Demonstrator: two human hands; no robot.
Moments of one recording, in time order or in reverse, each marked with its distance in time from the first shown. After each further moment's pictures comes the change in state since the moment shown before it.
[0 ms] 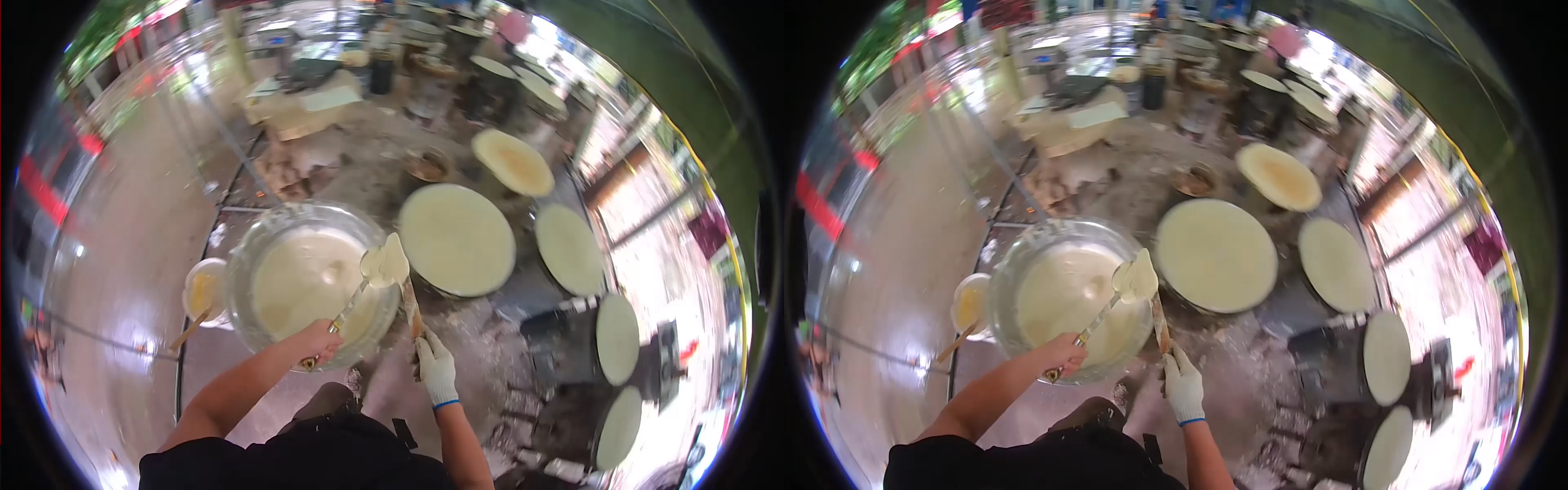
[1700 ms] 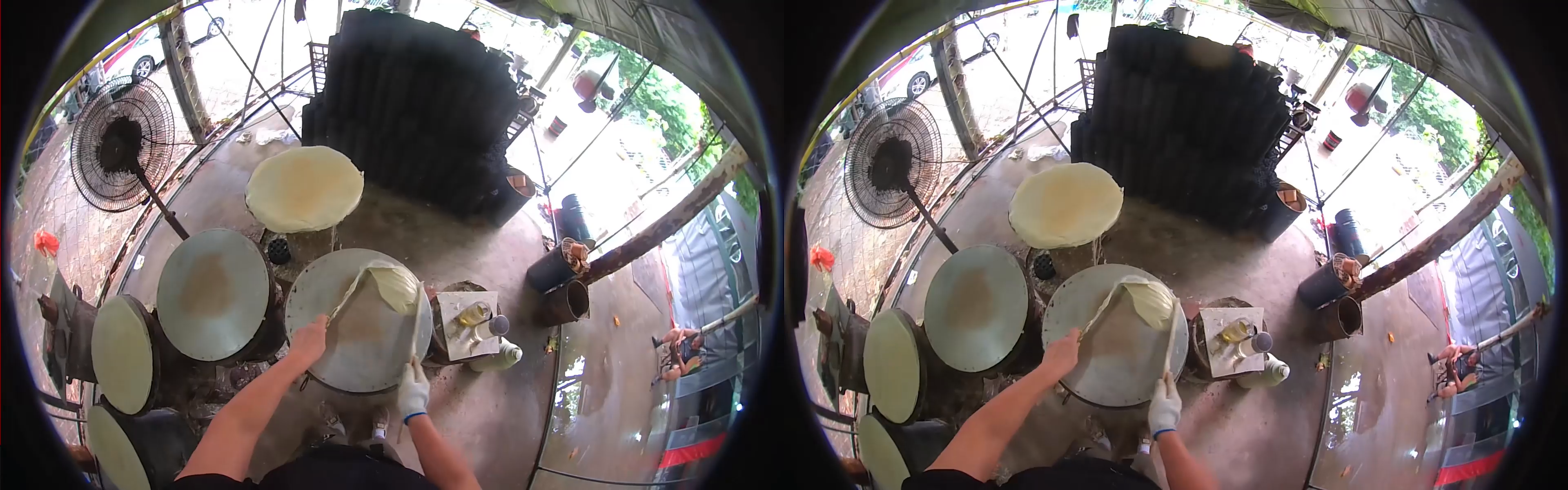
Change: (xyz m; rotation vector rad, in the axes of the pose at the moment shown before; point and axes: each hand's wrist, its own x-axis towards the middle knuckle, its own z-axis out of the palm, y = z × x) left_hand -0.106 -0.590 0.791 -1.704 2.309 -1.256; right_hand -0.561 0.436 -0.120 -1.119 -2.832 -0.452
